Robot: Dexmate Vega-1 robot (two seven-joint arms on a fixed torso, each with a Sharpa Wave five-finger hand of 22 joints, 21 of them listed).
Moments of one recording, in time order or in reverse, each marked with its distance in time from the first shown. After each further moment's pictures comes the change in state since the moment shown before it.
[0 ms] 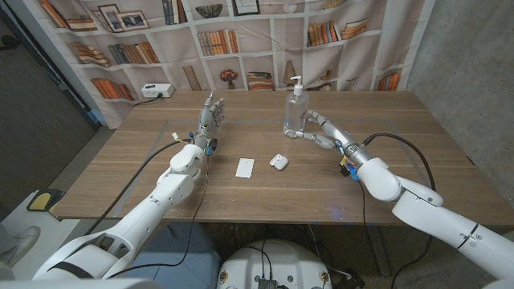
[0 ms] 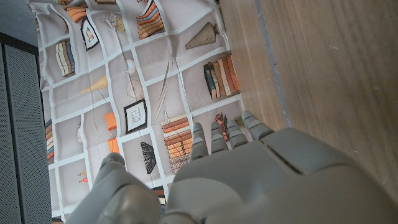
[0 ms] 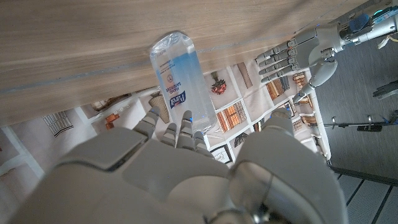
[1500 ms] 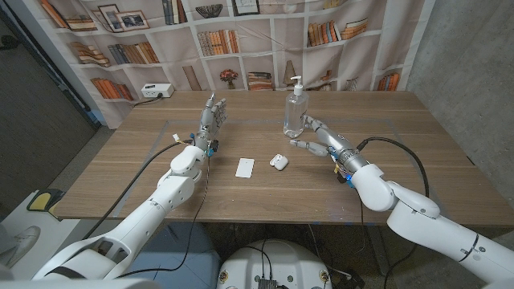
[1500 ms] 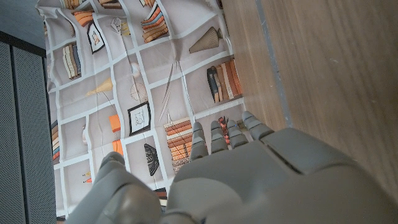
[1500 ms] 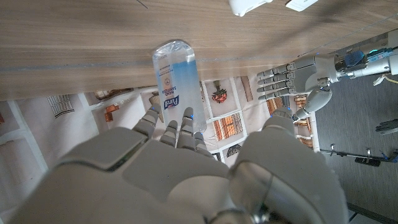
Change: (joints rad) left arm 0.025 0.005 0.000 -0.035 -0.002 -0.007 0.001; left_hand 0.004 0.004 -0.004 0.004 0.000 0.004 -0.004 0.000 0.000 0.006 -0.002 0.000 0.000 0.000 0.000 0.000 0.000 -0.004 -0.004 0.000 0.000; right arm -0.037 -0.015 -0.053 -0.148 -0.171 -0.214 0.003; right_hand 0.005 -0.005 0.000 0.000 -0.004 -0.011 0.000 0.000 0.000 0.050 -0.003 0.010 0.005 0.036 0.004 0.015 0.003 0.036 0.014 0.011 0.000
